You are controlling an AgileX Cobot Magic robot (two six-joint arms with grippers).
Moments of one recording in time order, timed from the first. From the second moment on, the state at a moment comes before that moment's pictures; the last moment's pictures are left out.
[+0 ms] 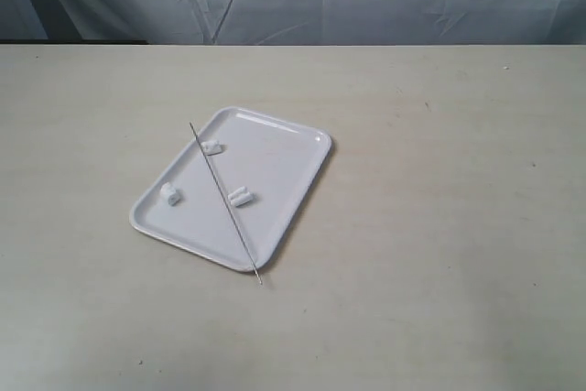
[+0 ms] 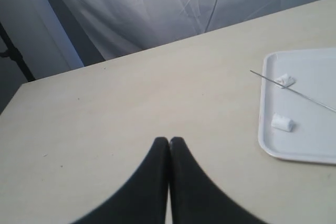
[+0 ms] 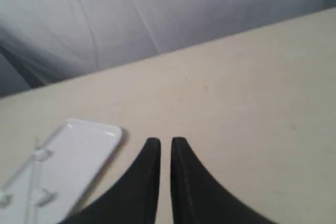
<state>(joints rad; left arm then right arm) -0.05 0.11 -0.18 0.00 0.44 0.25 0.40 0.42 -0.15 -1.22 0.19 1.63</state>
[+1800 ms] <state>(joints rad) -0.05 0.01 0.00 -0.08 0.25 0.11 -0.03 0.01 0.00 -0.57 0.19 0.80</state>
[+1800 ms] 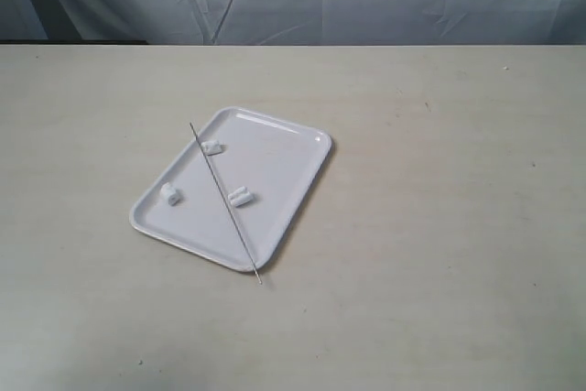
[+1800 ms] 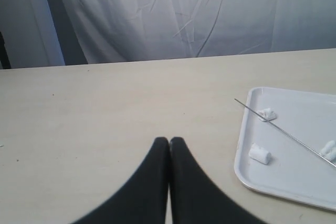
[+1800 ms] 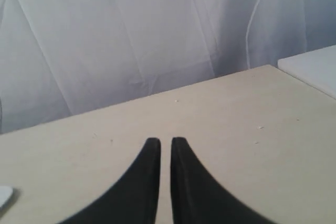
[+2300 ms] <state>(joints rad) -0.05 0.01 0.00 0.00 0.24 0.04 -0.13 0.00 0.00 -0.13 0.30 0.04</state>
